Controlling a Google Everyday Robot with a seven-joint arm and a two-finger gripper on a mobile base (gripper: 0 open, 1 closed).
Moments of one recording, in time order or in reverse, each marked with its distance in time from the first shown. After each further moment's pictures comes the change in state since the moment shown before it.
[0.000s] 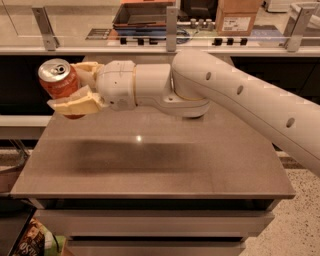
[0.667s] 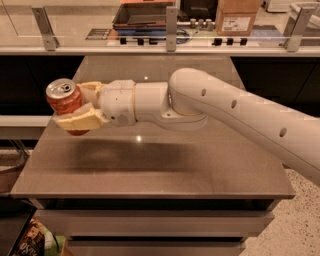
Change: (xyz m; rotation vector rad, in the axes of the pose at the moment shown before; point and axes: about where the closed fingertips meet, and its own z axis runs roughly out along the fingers) arm 0.042 0.016 0.004 0.002 0.032 0.130
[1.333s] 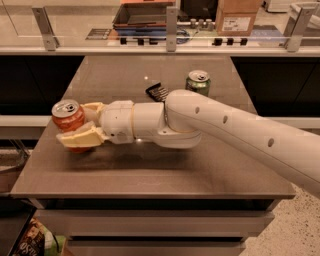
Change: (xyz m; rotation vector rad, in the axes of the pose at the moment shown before) arm 0.045 0.013 0.010 -0.005 0.007 0.106
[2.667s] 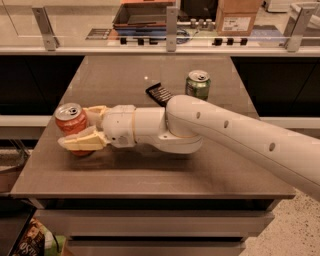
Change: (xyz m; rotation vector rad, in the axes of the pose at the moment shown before) arm 0.012 -0.001 -0.002 0.028 0.010 0.013
